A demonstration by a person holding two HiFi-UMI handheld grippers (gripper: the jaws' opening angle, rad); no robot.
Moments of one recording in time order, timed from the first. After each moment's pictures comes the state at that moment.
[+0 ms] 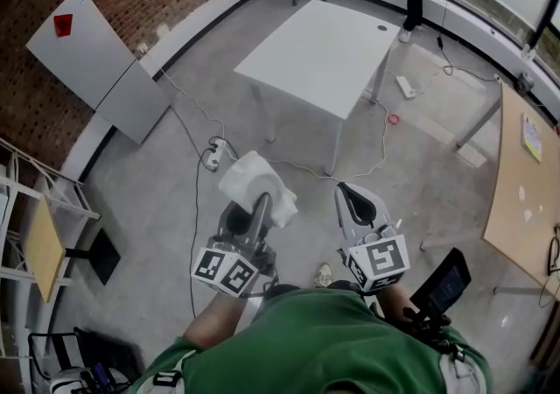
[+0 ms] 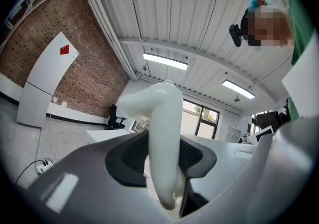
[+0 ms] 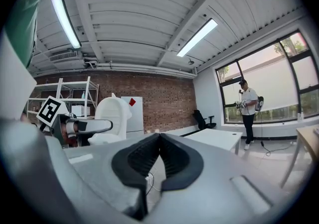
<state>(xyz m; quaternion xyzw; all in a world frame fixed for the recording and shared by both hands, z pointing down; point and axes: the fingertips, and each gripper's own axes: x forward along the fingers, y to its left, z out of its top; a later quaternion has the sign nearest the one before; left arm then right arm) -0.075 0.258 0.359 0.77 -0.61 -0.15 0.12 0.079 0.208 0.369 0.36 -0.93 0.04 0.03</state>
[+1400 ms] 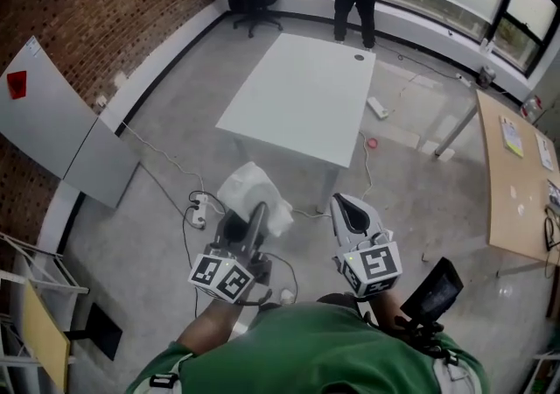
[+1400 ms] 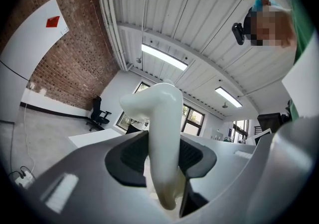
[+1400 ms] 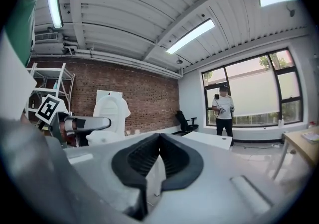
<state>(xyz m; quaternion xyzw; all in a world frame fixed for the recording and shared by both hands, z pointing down) -0.209 0.098 0.356 0.83 -0.51 -0.17 0.14 -0.043 0.083 0.366 0.47 -0.88 0.04 0.05</state>
